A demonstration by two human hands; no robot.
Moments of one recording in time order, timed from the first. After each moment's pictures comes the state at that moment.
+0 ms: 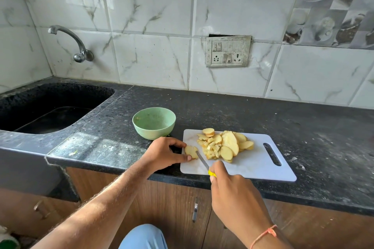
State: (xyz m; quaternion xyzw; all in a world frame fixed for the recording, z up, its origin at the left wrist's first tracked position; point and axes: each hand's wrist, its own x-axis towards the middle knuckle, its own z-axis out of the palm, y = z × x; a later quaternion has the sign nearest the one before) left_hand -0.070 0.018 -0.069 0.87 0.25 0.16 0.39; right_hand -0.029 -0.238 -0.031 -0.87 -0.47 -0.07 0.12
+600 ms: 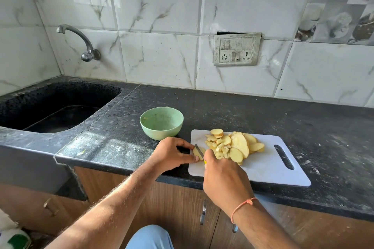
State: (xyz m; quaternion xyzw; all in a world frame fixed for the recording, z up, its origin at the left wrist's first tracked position) left_hand -0.070 0.022 -0.070 0.86 0.26 0.15 0.42; right_hand -0.016 -0.177 -0.031 -0.87 -0.48 -0.08 0.09
